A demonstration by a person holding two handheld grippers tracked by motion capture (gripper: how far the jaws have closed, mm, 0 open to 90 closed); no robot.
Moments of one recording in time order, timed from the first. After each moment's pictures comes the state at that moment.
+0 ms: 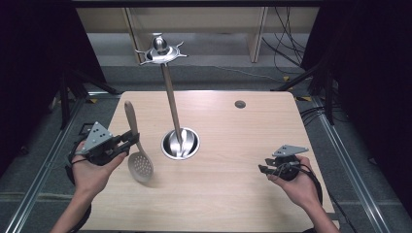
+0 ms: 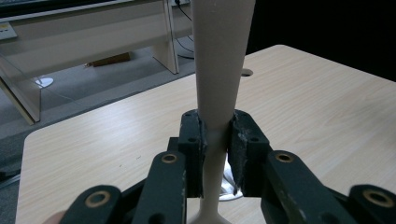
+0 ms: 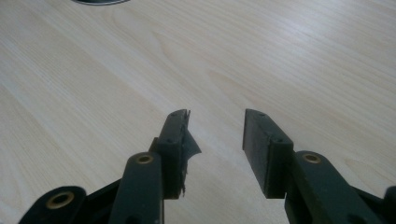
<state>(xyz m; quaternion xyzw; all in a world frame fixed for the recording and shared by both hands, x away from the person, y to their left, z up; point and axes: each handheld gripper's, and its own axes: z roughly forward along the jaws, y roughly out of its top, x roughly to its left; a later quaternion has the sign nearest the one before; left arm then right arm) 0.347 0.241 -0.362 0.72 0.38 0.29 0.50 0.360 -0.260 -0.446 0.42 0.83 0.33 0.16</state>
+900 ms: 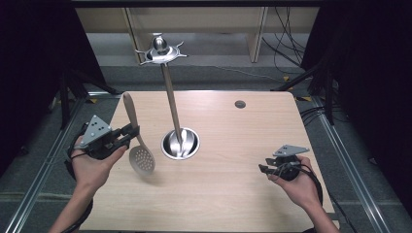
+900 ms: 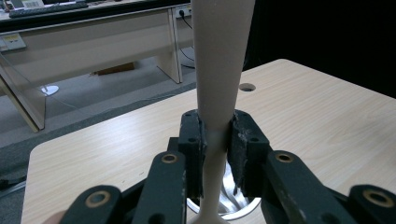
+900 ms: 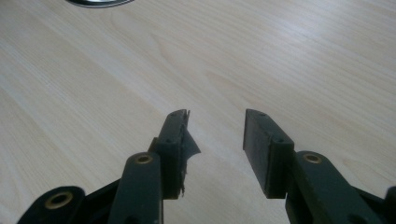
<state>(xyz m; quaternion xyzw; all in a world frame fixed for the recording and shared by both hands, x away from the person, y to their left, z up) 0.352 0.235 -0.346 0.71 0.38 0.30 0.51 0.361 -0.261 -0.447 0.42 0.83 0.34 0.16</state>
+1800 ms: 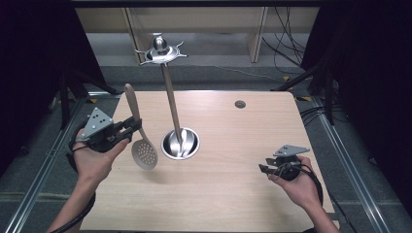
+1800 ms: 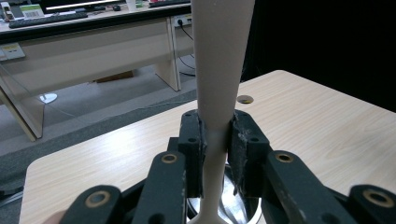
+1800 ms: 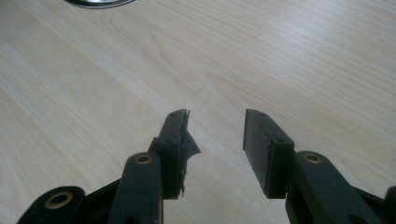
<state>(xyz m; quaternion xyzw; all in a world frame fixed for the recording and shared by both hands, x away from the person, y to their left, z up) 0.360 0.228 -0.331 0.70 0.37 0.31 0.52 0.360 -0.262 -0.446 0.42 0.83 0.34 0.16</state>
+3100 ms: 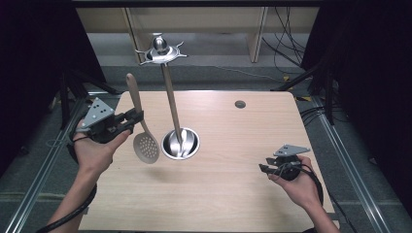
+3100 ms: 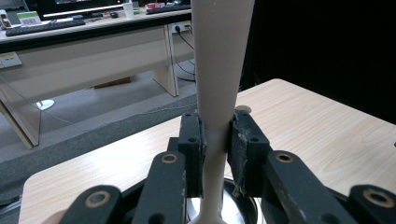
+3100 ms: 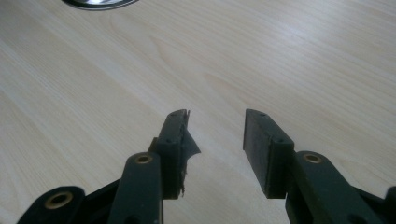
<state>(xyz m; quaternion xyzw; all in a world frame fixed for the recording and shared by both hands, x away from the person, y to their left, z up) 0.371 0.224 -0.312 0.70 0.36 0.31 0.53 0.360 -0.262 -0.446 0.42 0.83 0.34 0.17</state>
